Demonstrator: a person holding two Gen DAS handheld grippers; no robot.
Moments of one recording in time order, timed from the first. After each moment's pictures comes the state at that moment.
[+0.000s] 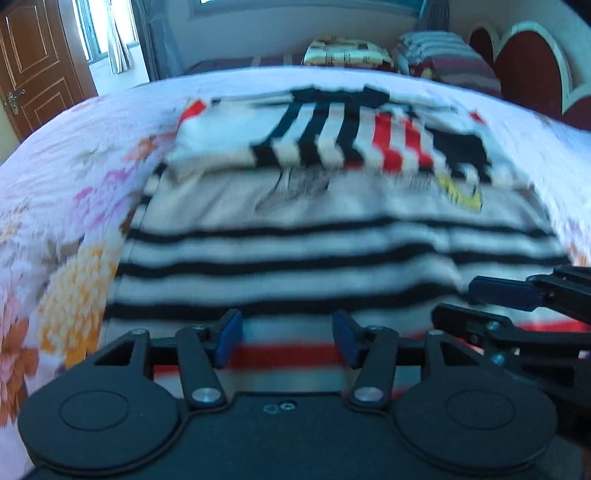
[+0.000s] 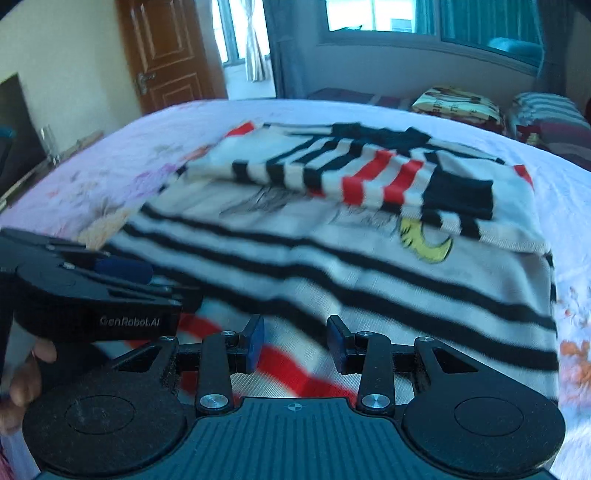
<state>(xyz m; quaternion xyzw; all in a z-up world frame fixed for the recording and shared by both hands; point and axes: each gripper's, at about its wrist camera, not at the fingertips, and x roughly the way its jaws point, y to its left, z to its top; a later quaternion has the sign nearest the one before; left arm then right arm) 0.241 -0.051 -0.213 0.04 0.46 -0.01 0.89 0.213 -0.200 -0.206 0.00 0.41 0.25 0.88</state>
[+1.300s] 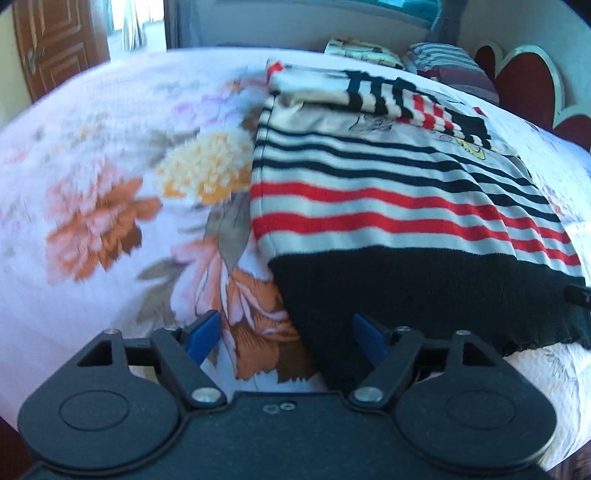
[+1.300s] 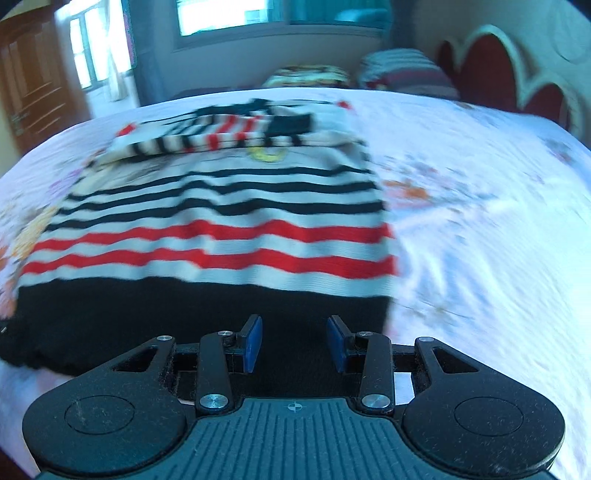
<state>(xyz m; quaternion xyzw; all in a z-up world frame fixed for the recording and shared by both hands) 0.121 0.067 -0.212 -0.03 0.47 -0.03 0.88 0.074 -0.250 -0.186 0.06 0.43 0.00 0.90</state>
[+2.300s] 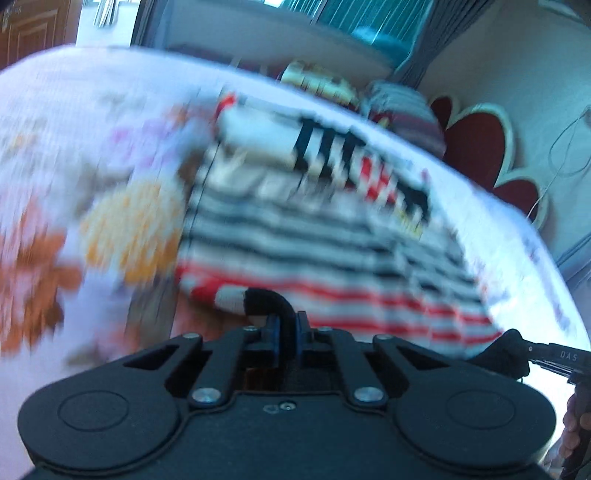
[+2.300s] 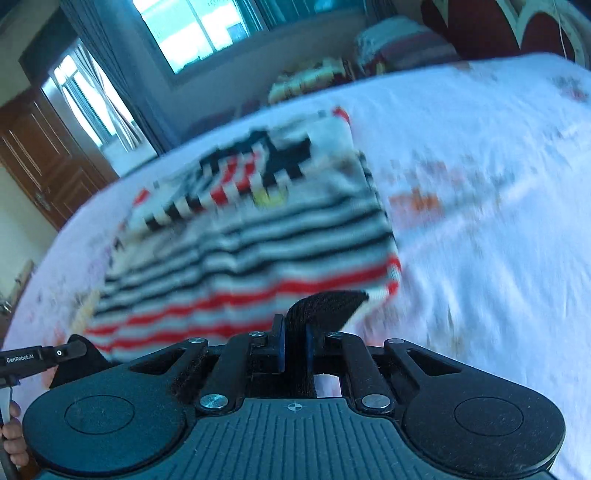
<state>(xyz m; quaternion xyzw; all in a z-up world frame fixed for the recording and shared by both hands) 0.181 0.072 -0.170 -0.15 0.42 -0.13 0.89 0.113 -0.306 -0.140 0.21 0.41 0.06 0.89</state>
